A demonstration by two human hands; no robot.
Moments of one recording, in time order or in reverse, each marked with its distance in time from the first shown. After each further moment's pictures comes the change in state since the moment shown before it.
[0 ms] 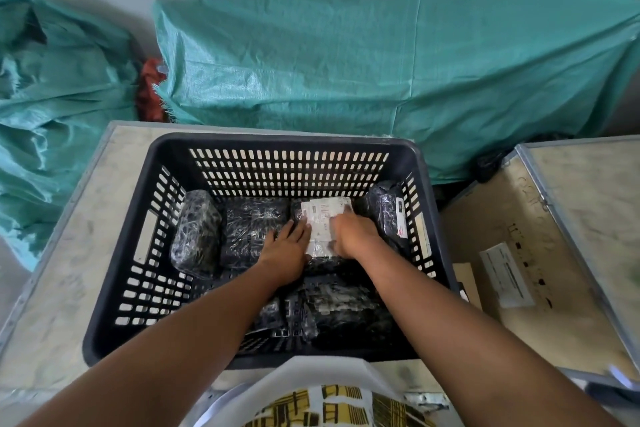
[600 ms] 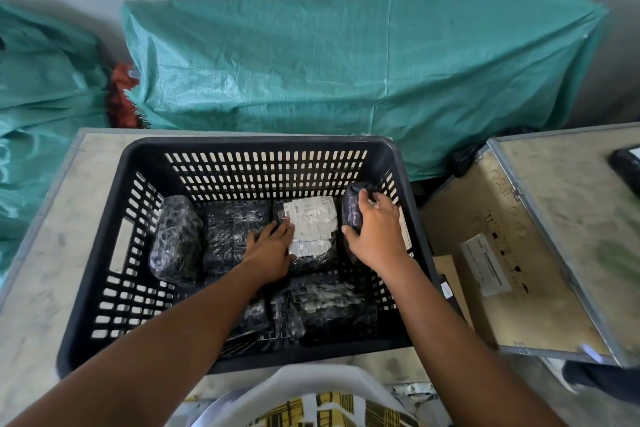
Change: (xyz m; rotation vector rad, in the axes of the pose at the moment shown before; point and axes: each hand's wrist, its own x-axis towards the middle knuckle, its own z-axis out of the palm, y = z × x) left_hand 0.006 -0.008 0.005 -0.097 0.048 -0.014; right_hand -0.071 0.043 -0.009 0.308 0.438 0.178
